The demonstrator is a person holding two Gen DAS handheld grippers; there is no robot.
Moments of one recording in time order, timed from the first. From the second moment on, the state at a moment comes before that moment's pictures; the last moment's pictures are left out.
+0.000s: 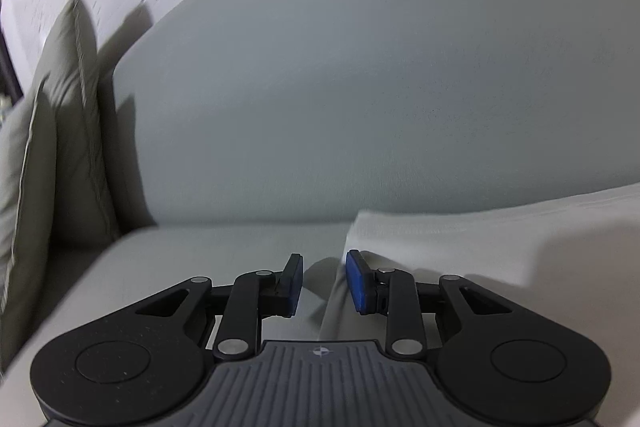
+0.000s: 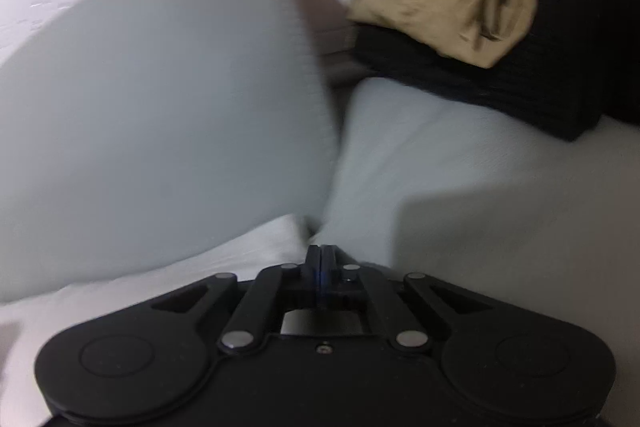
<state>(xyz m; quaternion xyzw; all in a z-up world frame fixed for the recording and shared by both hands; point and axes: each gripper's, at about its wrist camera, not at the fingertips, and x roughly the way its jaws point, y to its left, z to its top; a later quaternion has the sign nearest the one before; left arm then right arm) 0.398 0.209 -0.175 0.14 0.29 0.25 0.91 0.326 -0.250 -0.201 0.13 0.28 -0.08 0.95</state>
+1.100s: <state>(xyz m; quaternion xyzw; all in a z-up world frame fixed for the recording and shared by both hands) 0.148 0.126 -0.115 -0.01 0.43 0.02 0.90 0.215 -0.277 -0.148 0.30 0.48 0.03 0.82</state>
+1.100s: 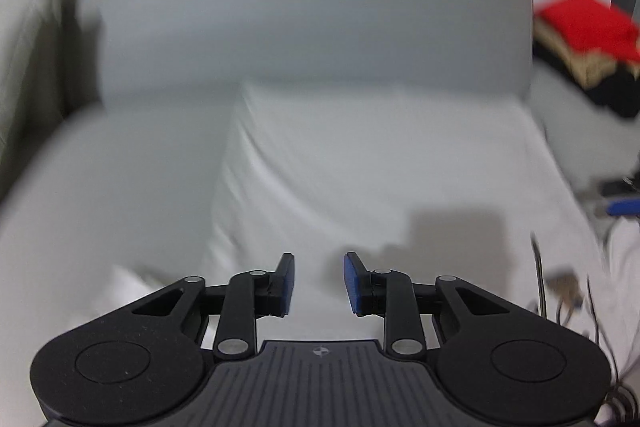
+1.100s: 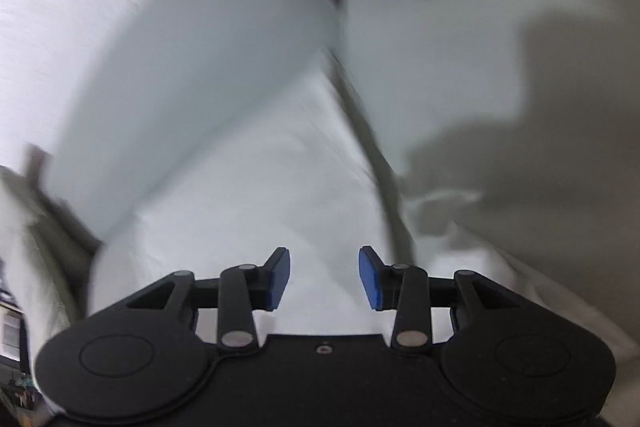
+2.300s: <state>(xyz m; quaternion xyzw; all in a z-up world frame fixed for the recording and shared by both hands) 0.130 0.111 -0.154 0.02 0.40 0.03 0.91 0.191 -0.276 -0.145 0.15 0.52 -0.05 0.84</state>
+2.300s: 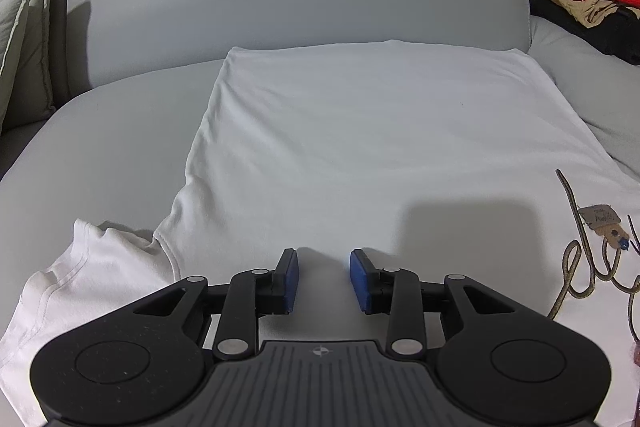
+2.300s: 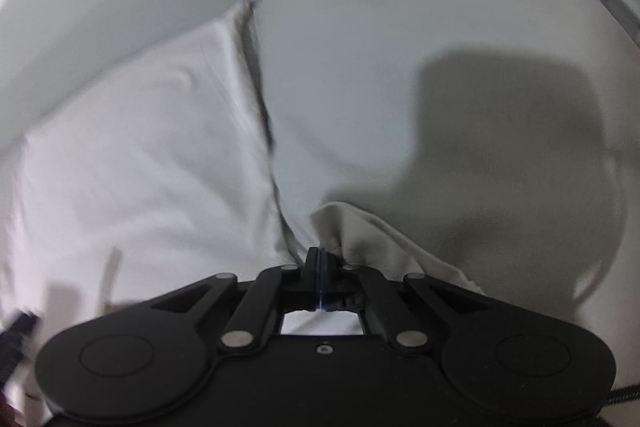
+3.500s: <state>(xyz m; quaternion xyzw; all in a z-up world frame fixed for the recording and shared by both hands) 0.129 0.123 -0.155 -0.02 0.38 0.01 0.92 0.333 -0.268 -0.200 0.25 0.31 -0.13 0.91</state>
